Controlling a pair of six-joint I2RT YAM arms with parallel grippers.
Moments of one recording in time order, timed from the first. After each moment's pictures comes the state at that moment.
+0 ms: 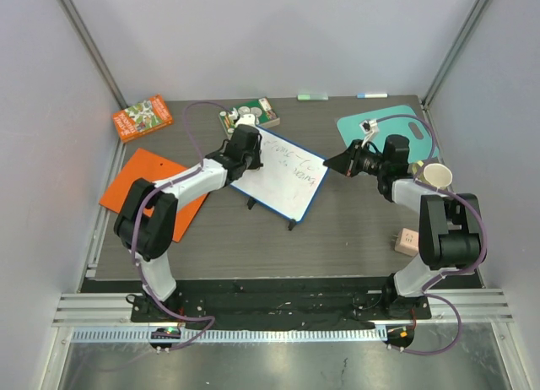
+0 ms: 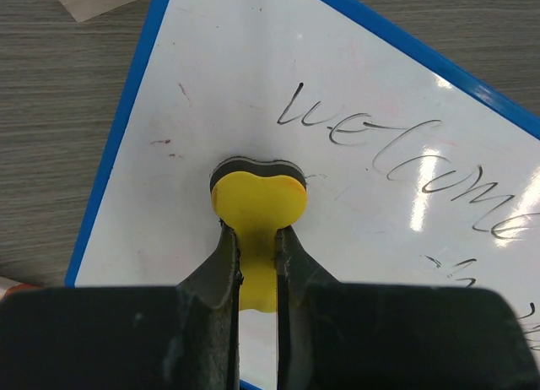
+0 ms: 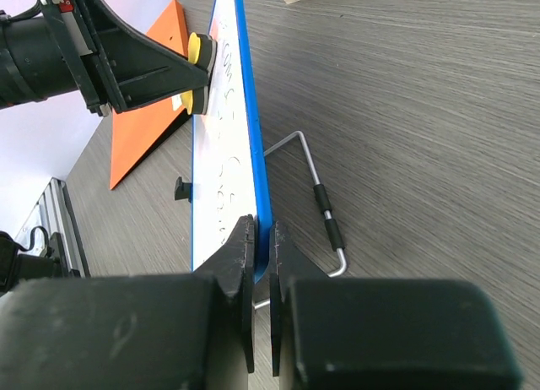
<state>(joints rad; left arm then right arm) -0.56 1.81 1.26 -0.10 -0.26 -0.42 0.02 1.60 0.78 0.51 -0.91 0.37</state>
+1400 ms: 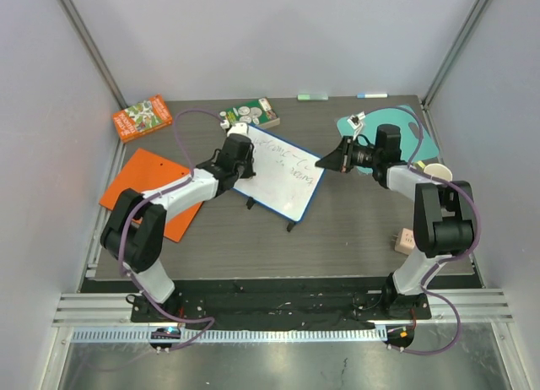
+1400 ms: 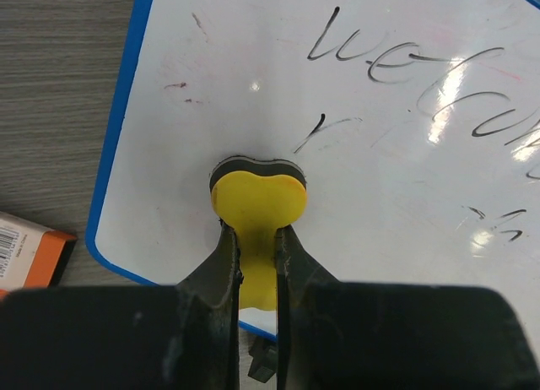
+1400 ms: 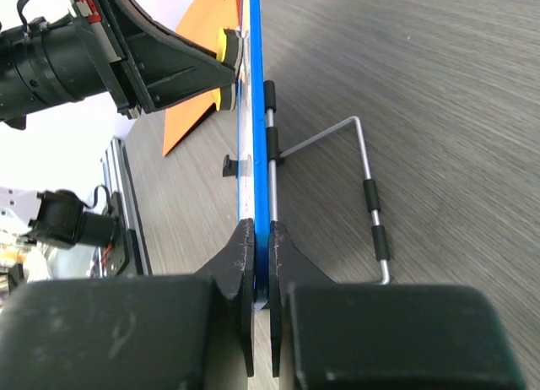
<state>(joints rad) -0.55 1.70 1.13 -0.09 -0.27 -0.42 0.05 1.71 0.93 0.36 -1.07 0.37</state>
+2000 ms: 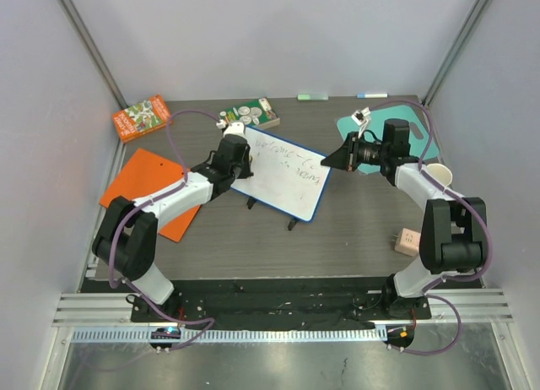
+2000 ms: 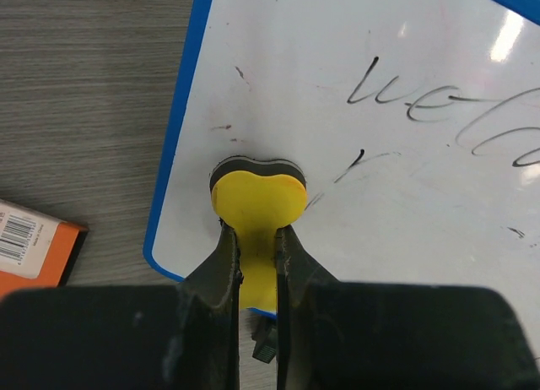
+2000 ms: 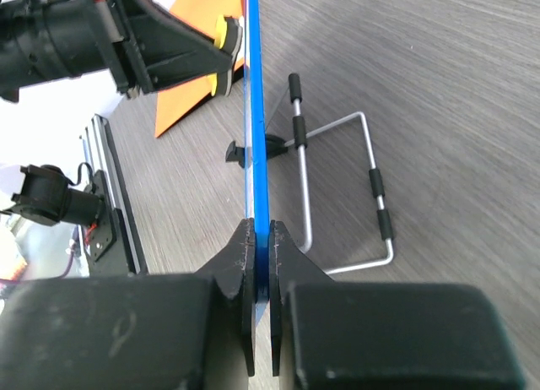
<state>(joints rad) -0.55 1.62 1.08 -0.09 -0.27 -0.41 0.03 1.59 1.00 0.08 -1.07 0.18</state>
